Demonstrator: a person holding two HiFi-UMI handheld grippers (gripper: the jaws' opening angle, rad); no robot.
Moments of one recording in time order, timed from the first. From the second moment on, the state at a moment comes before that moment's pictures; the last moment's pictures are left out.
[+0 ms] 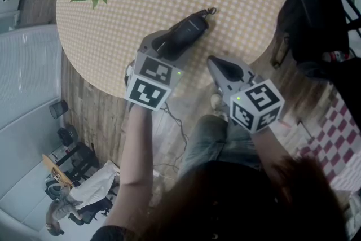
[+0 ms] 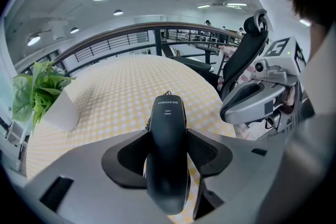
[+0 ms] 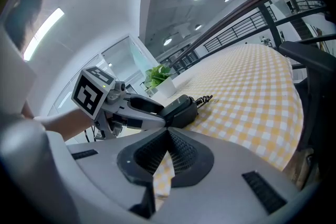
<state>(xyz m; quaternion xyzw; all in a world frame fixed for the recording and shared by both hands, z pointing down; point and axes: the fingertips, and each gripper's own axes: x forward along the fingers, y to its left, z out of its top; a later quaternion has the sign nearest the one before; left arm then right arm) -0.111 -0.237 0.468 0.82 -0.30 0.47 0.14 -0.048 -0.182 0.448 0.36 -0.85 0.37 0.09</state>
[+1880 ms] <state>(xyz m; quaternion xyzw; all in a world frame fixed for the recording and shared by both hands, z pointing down) -0.117 -0.222 0.455 0.83 -0.33 0.42 0.15 -0.049 -0.179 0.429 0.36 -0.86 0.35 0.09</state>
